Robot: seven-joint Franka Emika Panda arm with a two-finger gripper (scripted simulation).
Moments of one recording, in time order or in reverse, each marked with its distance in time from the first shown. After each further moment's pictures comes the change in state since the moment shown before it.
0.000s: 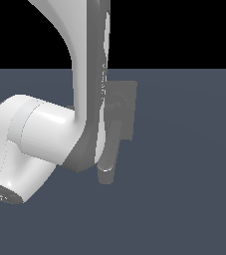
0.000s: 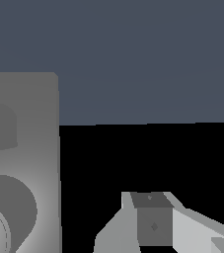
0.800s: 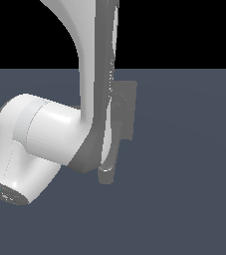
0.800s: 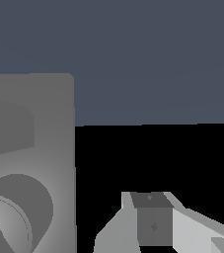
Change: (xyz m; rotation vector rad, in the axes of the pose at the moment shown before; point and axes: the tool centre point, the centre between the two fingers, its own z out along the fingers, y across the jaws) arm 0.000 -0.016 -0.001 0.018 0.006 -0.003
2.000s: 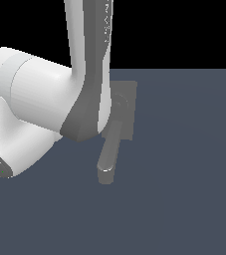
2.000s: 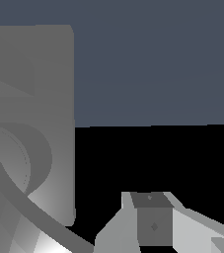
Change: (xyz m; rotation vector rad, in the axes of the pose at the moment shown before) arm -0.060 0.002 -0.001 0.003 0.015 -0.001
